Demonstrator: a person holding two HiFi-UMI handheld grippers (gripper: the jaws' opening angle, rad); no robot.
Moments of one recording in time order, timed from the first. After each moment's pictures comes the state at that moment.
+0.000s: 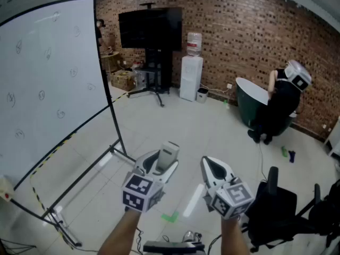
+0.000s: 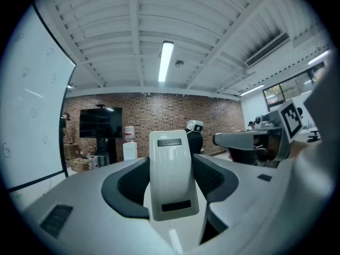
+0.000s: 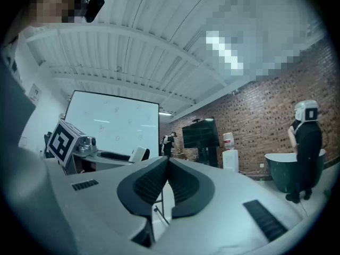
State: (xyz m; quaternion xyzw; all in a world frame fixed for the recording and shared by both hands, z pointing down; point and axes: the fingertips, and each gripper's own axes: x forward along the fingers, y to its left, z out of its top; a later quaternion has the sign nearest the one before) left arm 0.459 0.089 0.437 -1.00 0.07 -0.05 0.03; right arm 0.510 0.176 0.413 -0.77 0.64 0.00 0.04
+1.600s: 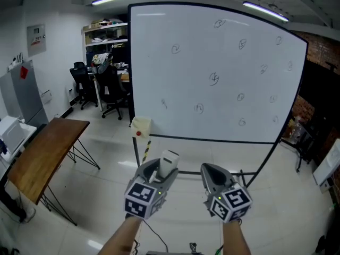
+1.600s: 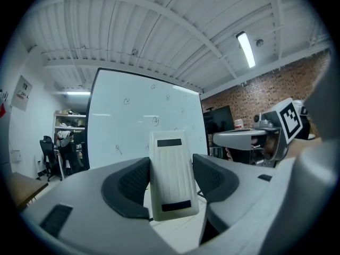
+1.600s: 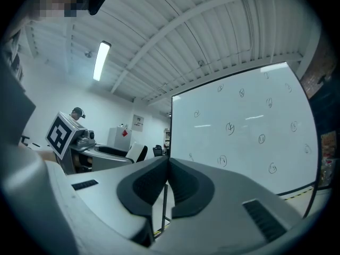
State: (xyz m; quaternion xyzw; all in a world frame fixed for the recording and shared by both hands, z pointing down) left arm -0.104 -0.017 0.396 -0.81 0.59 -0.05 0.01; right arm -0.001 -0.031 0.374 -0.32 0.95 0.03 0.02
